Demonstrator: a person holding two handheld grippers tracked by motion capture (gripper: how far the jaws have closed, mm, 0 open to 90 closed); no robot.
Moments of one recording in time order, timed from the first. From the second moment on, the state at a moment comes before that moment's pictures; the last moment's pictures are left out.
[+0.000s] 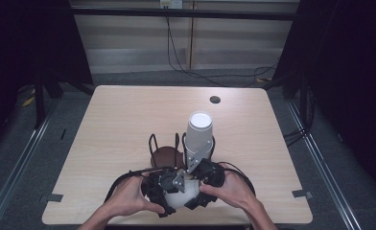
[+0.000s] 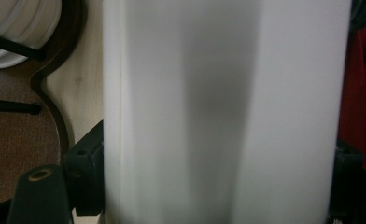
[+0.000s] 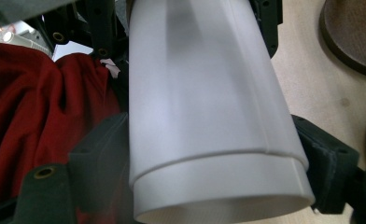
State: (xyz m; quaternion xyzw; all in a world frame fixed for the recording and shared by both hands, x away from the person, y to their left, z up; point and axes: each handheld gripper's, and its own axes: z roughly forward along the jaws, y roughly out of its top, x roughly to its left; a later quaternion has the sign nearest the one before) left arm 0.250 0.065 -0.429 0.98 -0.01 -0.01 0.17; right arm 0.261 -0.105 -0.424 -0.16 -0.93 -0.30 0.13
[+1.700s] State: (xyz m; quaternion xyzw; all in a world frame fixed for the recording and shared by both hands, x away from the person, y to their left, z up) left arm 0.268 0.115 -0.401 0.92 0.04 -0.02 0.38; right arm 0.265 -0.120 -0.420 -0.19 -0.92 -0.34 0.11
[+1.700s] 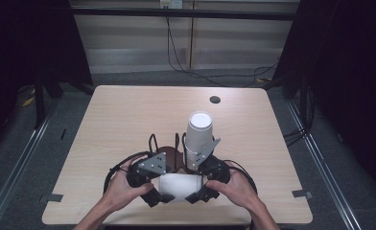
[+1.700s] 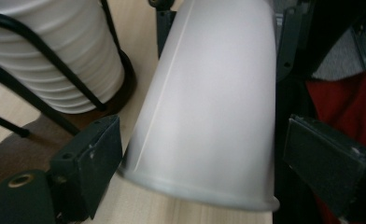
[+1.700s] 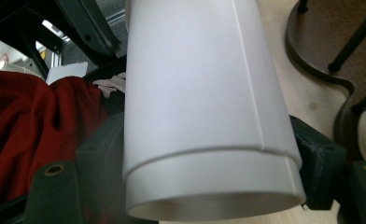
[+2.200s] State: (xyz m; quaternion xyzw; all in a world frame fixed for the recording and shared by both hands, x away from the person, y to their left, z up) left arm 0.271 0.146 -0.400 0.89 0.09 0.00 0.44; right arm 0.264 -0.136 -0.419 -0.21 -0.90 -0.37 0.10
